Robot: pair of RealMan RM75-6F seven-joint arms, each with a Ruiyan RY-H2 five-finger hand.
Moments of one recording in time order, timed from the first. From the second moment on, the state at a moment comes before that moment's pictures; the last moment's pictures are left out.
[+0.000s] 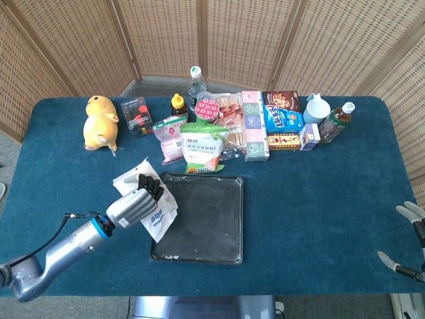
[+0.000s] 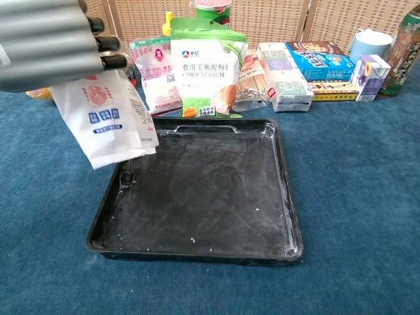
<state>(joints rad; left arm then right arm) -0.66 -1.21 -0.12 -1.70 1.82 1.00 1.31 -0.07 -0.91 0.03 -1.77 -1.59 1.64 0.25</state>
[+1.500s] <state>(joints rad) -0.62 -1.26 -0.11 -1.64 1.79 1.05 1.29 -0.06 -0.91 0.04 -1.77 -1.58 1.63 0.23</state>
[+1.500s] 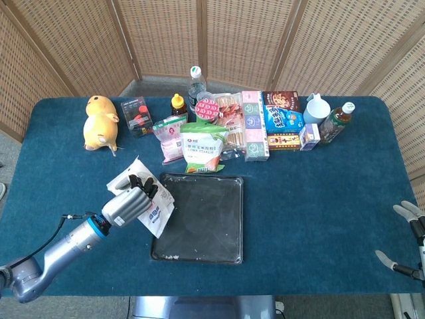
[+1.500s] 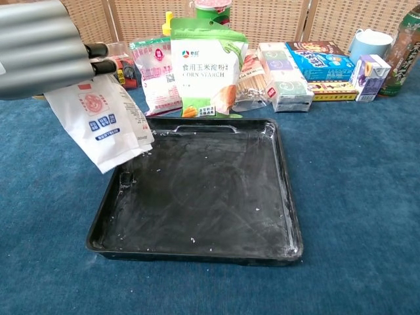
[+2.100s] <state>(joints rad) -0.56 -1.31 -0.14 -1.65 1.67 1.19 0.92 -0.06 -0.92 0.04 -1.77 -1.58 1.62 0.22</state>
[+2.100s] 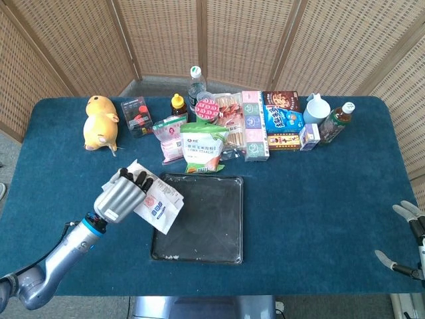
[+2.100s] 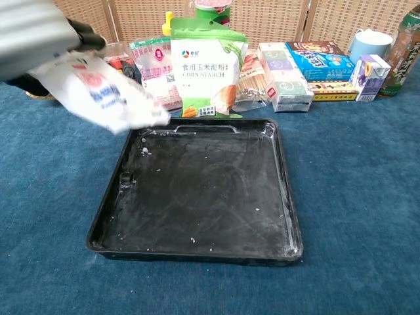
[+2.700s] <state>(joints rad) -0.44 -1.45 -0.21 -1.40 1.35 1.27 -0.04 -0.05 -0.93 0.03 -1.78 -1.58 1.60 0.20</state>
